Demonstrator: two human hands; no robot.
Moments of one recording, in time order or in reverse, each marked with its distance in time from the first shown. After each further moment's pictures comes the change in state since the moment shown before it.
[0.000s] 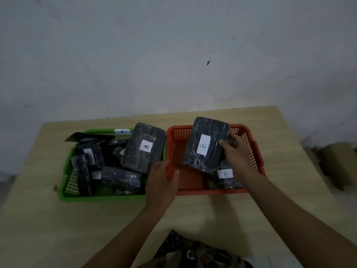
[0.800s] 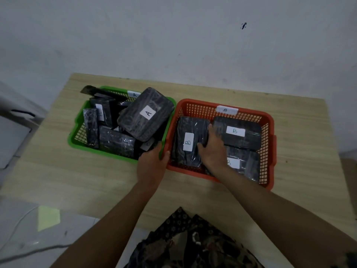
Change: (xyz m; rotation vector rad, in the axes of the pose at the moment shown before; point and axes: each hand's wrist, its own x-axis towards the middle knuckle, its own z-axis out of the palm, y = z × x) left_hand -0.017 -0.019 0.029 0.391 0.180 -0.113; right_hand 0.004 0.067 0.036 -0.790 -0.428 -0.329
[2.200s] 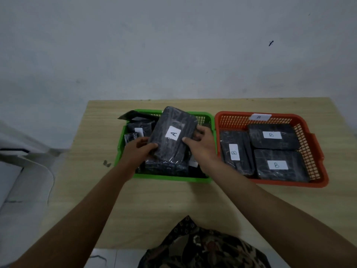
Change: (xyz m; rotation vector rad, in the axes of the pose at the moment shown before) left_hand 0.137 -0.182 -0.126 -0.892 -0.426 -0.353; right_hand -0.003 -0.200 0.115 0.794 0.125 0.249
